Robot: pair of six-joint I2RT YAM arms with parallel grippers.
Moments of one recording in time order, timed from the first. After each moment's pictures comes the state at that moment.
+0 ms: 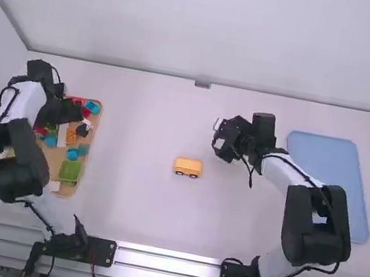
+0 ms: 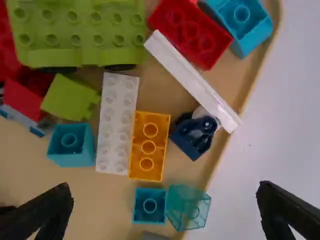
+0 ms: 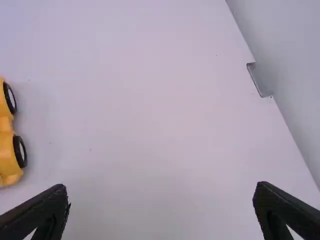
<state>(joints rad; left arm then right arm) 0.47 1.81 1.37 -0.89 0.05 0.03 0.21 1.71 0.91 0.00 -0.48 -1.00</state>
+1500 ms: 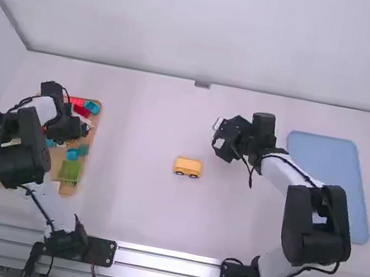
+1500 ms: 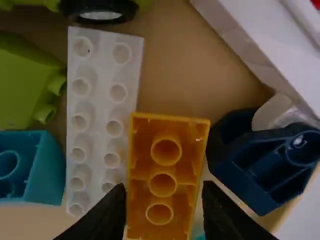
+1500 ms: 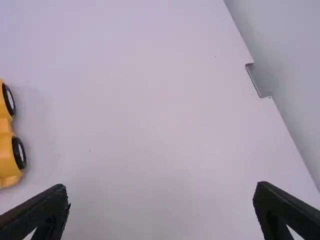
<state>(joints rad) 0.47 1.91 1.18 -0.63 -0.01 0.02 0.21 1.71 0.91 0.00 -0.48 -1.00</state>
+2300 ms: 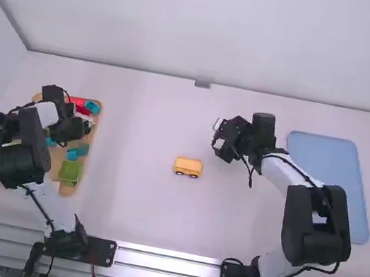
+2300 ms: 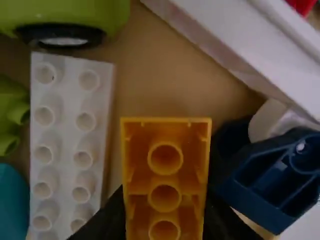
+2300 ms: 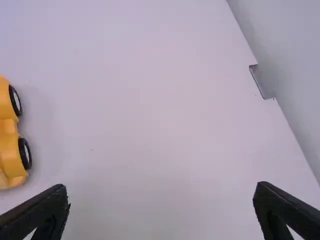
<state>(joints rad) 0.47 1.91 1.11 -0.48 0.05 0.02 0.21 1.71 0.91 0.00 -0.50 -1.00</state>
